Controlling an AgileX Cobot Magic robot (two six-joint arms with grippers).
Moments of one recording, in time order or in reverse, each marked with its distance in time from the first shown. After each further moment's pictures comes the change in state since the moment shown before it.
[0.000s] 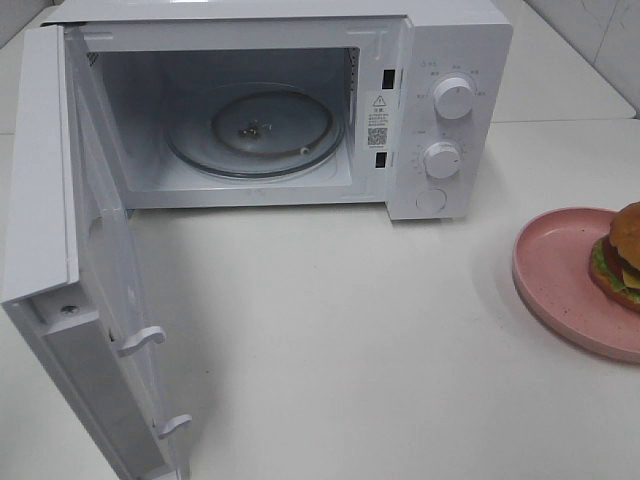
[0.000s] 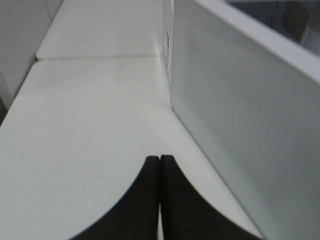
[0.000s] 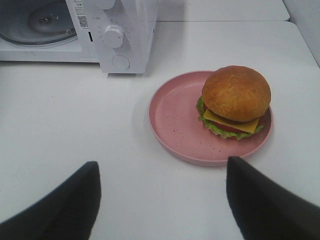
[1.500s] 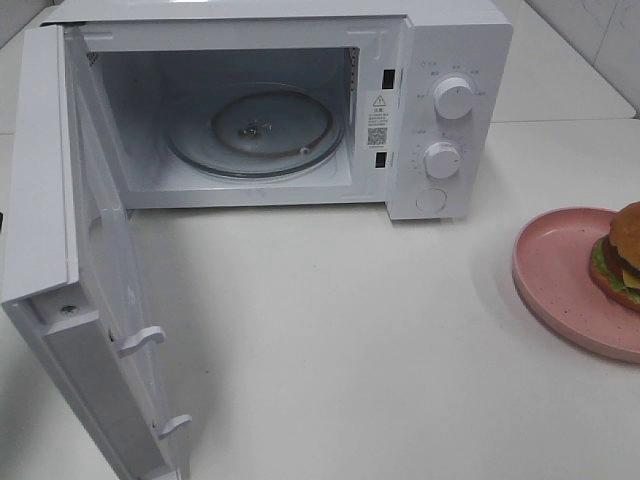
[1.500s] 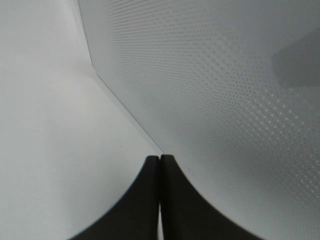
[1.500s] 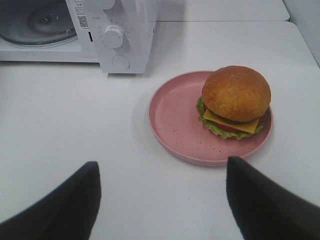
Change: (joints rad) left arm 0.000 1.185 -0.002 -0.881 -0.570 1.027; right arm 0.000 0.000 0.000 0.000 0.000 0.000
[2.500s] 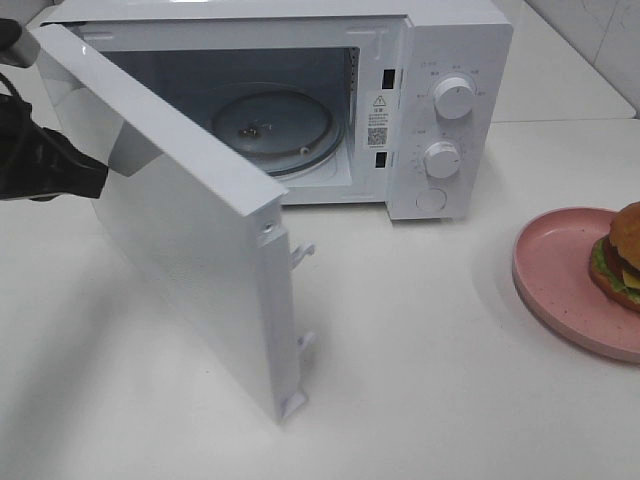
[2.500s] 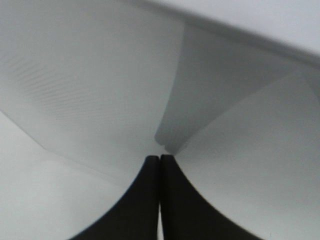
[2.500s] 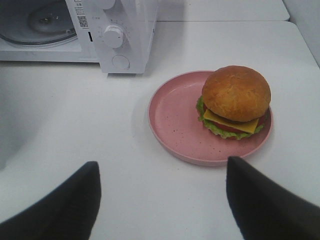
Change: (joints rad) left arm -0.192 0.307 -0.247 -0.120 -0.076 0.148; right arm 0.000 0.000 0.000 0.000 0.000 0.000
